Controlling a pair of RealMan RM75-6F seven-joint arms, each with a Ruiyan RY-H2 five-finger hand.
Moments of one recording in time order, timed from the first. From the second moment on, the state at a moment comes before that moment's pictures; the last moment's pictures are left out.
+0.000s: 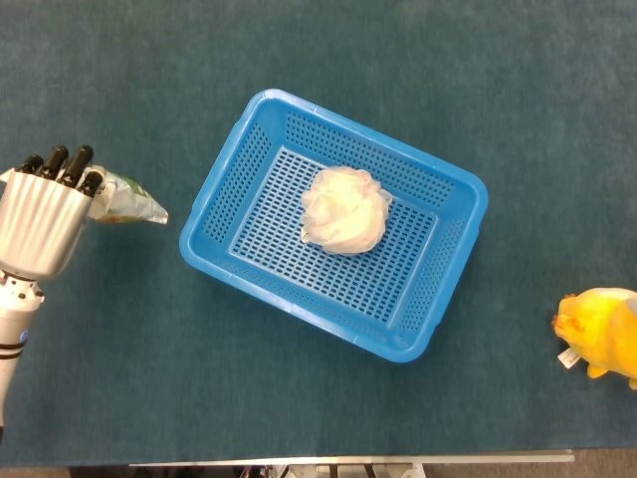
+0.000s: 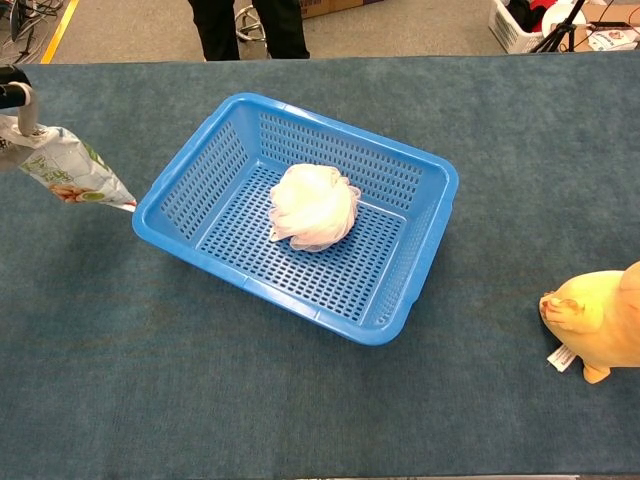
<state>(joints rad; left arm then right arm) -0.34 -1.44 -0.05 -1.22 1.72 1.62 0.36 0.03 -1.07 -0.03 -1.86 -1.66 1.49 -0.08</state>
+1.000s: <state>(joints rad) -0.34 -1.39 -0.04 -1.60 1.70 1.53 0.25 0.03 -1.07 -0.03 -1.85 -1.66 1.49 -0.07</state>
